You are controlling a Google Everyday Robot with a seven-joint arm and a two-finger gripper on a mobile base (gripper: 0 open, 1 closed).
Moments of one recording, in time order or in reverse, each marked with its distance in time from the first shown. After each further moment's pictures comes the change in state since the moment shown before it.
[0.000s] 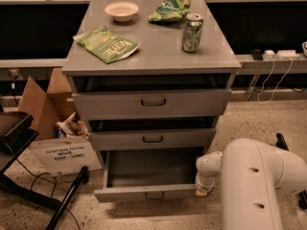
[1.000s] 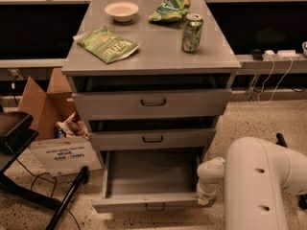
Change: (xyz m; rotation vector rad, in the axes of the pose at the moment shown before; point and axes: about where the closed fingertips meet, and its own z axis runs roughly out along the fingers) arm 0.009 0.034 -0.001 -0.033 0.015 0.023
